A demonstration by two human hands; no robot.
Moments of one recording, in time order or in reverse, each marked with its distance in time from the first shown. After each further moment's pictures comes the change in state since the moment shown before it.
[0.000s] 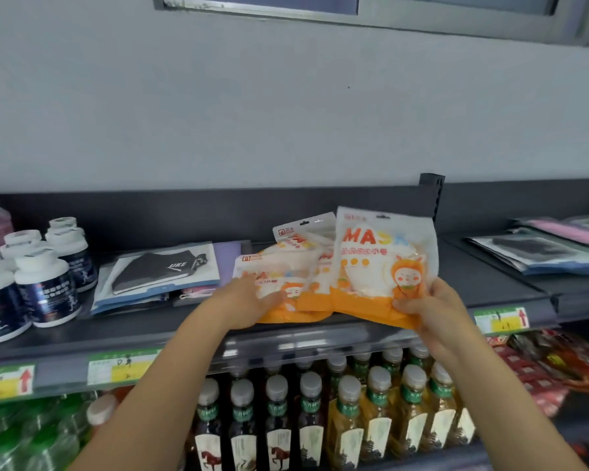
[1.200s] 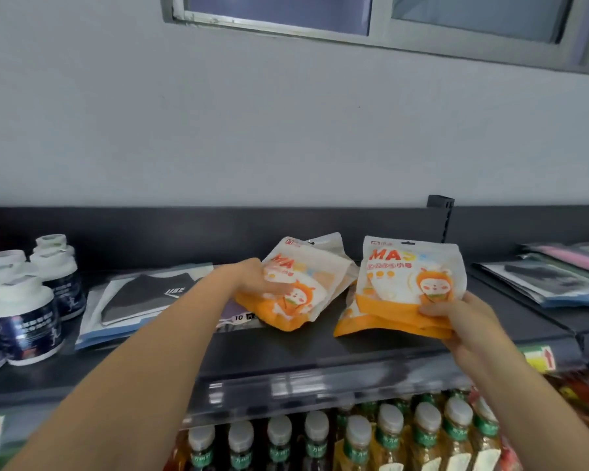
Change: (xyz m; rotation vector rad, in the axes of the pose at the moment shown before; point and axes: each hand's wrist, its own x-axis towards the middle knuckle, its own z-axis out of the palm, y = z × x) left_hand 0.116 -0.002 -0.042 0.020 -0.133 -0.014; right_hand 0.034 -0.028 0.003 -0.023 0.202 0.063
